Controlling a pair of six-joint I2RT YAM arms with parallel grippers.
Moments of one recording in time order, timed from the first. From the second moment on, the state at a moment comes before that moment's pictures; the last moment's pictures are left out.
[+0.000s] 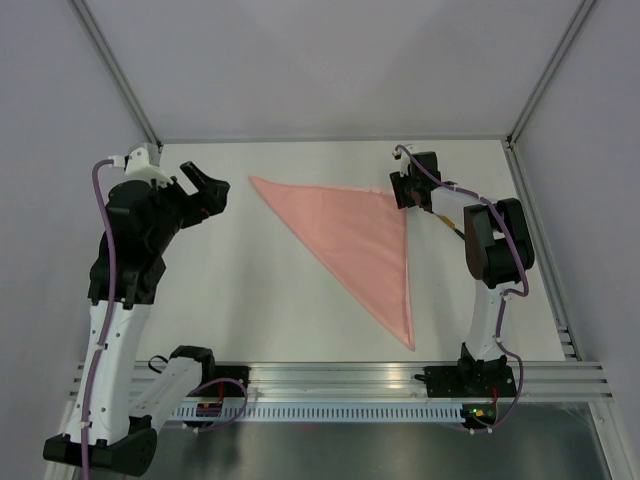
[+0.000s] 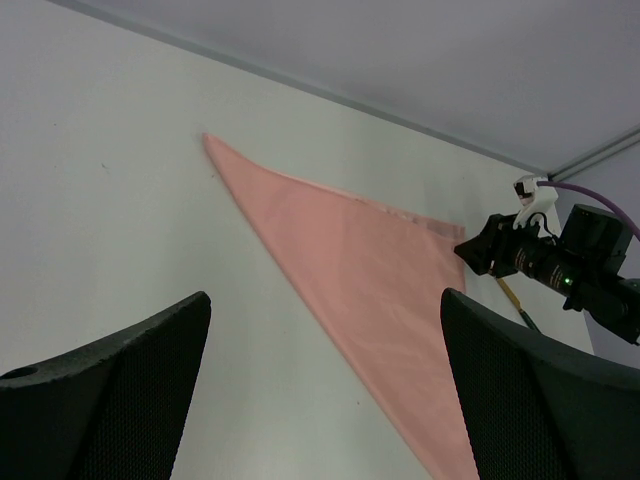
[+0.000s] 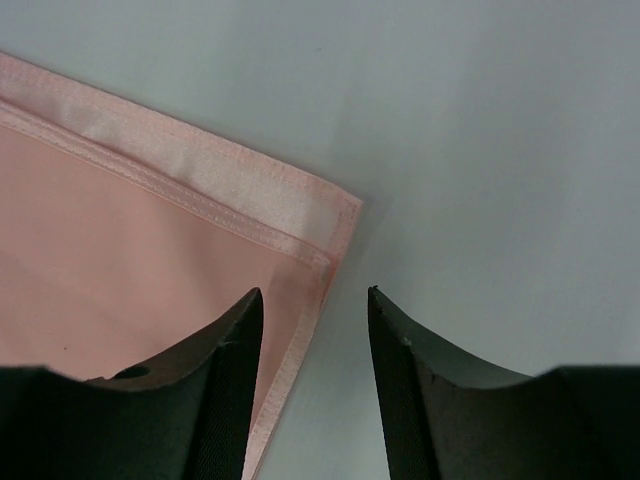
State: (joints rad) left arm -0.12 0.86 1.22 -0.60 0.03 -0.48; right arm 0.19 2.06 1.34 -0.05 0.00 -0.14
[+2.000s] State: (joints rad) left arm -0.12 0.96 1.31 -0.60 0.06 -0.48; right arm 0.01 1.97 1.36 -0.08 0.14 -0.21
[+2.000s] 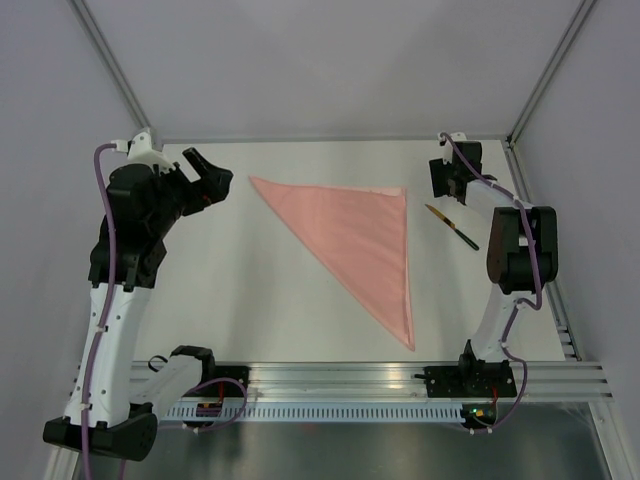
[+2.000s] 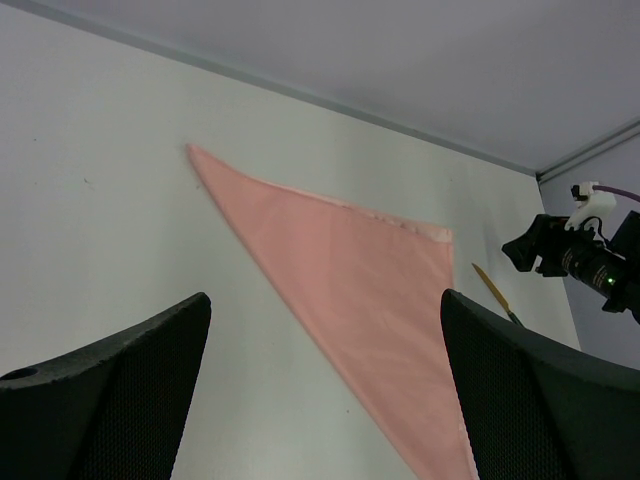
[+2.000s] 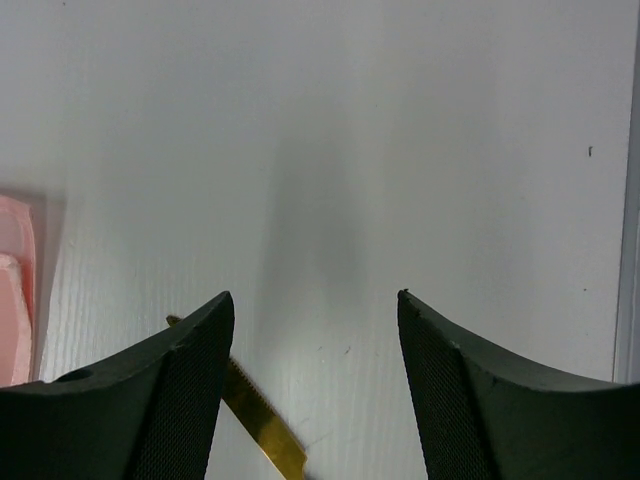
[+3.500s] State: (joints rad) left arm -0.12 0.90 1.06 -0.48 0.14 -0.48; right arm -0.08 1.97 1.44 -0.56 -0.47 -0.52
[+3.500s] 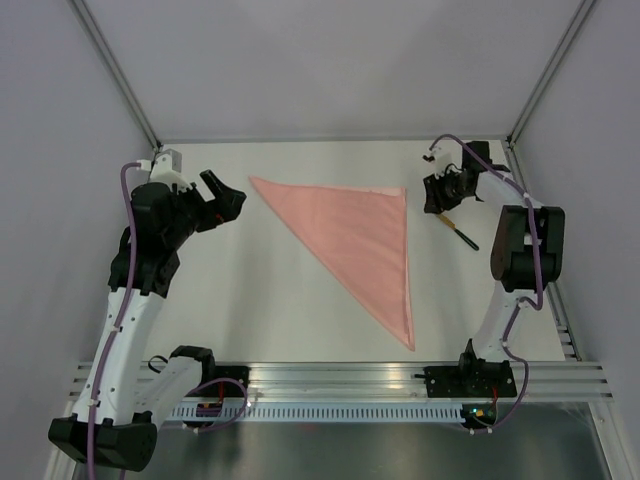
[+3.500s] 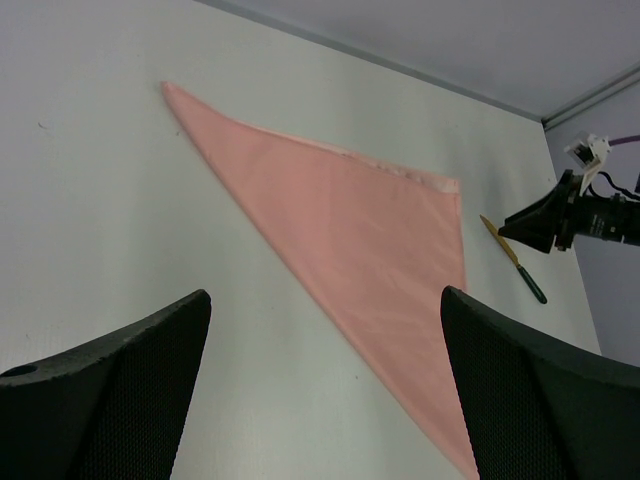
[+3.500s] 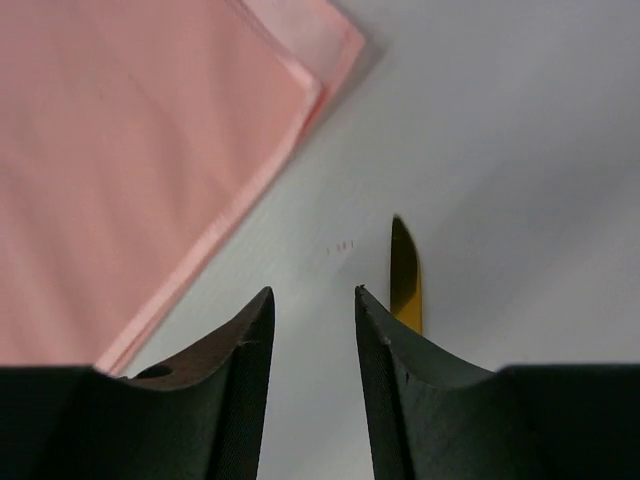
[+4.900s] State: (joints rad) left arm -0.12 0.92 1.06 -0.47 0.13 -0.49; right arm 0.09 2.26 1.74 -0.43 -0.38 -0.32
